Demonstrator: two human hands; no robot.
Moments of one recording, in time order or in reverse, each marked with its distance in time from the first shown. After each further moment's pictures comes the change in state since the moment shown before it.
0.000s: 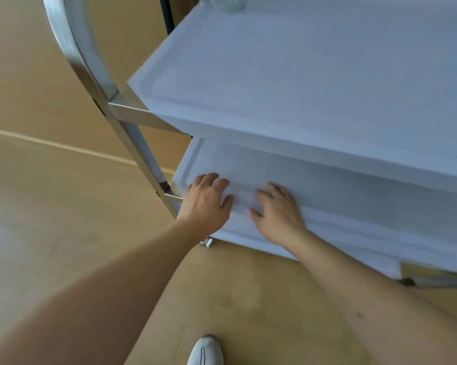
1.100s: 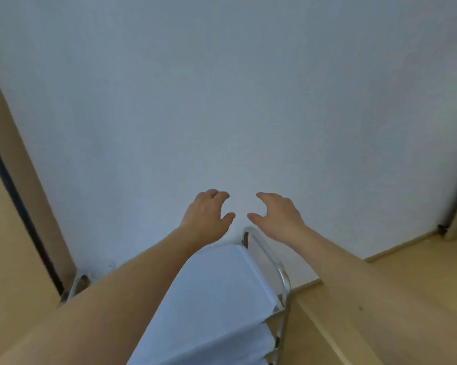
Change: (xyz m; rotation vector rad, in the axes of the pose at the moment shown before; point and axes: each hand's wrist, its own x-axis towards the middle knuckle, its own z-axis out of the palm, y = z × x) left_hand -0.053 0.502 -0.526 -0.028 0.129 0.785; right_hand -0.381 0.006 -0.637 0.130 0.688 0.452
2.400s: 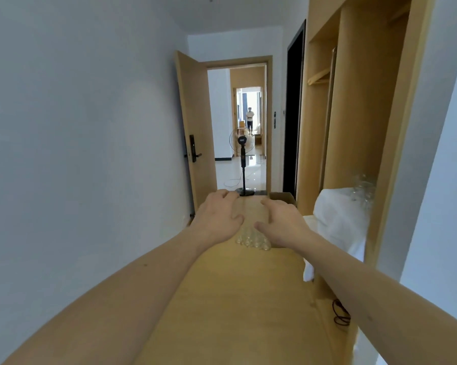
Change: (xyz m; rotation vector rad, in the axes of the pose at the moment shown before) left_hand 0.127 0.585 0.203 -0.423 -0.298 1.027; right_hand -0.213 0.427 -0.261 -0.240 0.488 0.957
